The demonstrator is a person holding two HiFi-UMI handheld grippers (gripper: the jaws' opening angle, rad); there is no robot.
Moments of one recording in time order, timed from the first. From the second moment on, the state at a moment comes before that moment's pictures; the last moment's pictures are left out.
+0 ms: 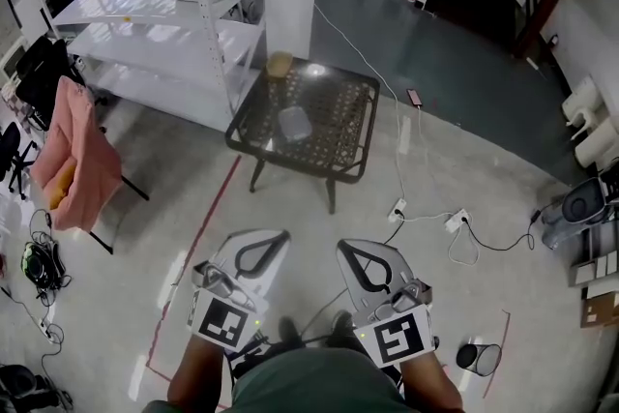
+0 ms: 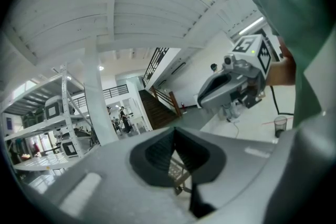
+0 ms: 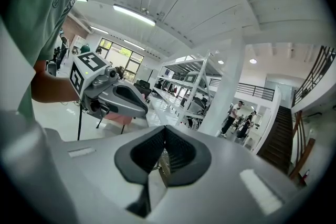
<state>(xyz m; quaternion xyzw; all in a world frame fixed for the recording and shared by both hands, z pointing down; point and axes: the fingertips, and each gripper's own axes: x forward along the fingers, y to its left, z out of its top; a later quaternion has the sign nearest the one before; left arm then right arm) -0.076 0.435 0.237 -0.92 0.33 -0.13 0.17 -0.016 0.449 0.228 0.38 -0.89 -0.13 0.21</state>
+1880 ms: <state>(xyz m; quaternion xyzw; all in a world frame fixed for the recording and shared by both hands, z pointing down) 0.141 0.243 0.250 -0.89 0.38 -0.19 0.16 0.199 0.241 0.239 0.32 -0.92 -0.12 0.17</state>
